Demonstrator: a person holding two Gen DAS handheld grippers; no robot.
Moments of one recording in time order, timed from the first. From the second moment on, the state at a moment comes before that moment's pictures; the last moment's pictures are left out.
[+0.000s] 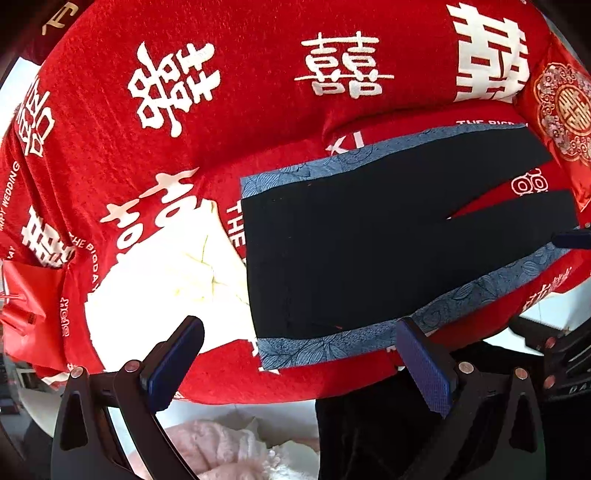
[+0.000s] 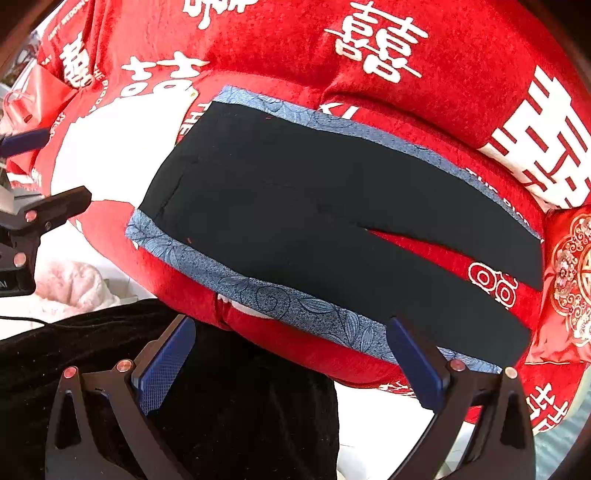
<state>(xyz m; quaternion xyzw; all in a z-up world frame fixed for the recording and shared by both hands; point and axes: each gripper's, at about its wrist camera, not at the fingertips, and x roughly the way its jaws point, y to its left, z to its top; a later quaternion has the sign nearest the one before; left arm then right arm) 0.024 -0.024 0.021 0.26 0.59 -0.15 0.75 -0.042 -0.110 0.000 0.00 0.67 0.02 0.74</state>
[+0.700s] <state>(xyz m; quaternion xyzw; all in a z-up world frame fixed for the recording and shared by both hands) 0.014 -0.041 0.016 0.27 0.59 -0.13 0.75 -0.042 -0.165 -0.005 0.07 0.67 0.00 0.74</state>
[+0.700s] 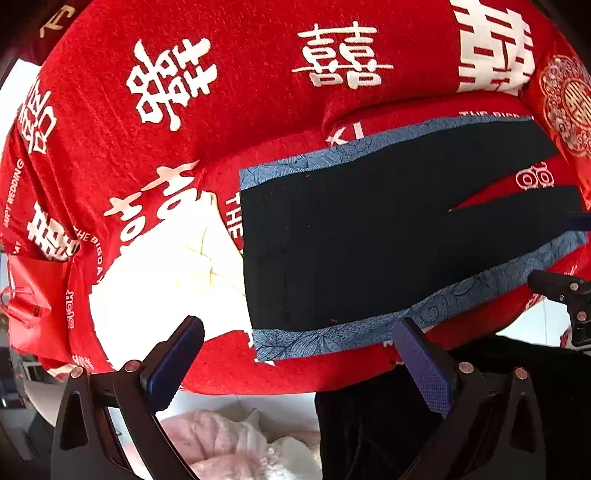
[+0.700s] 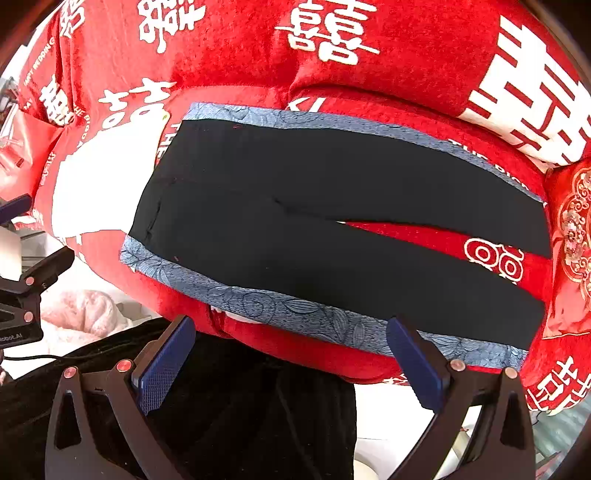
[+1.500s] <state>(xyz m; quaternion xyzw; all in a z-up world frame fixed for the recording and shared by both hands) -0.017 -0.041 -0.007 0.15 0.65 -0.08 0.74 -0.074 -0.196 -0.020 0.09 0.66 -0.03 0.74</state>
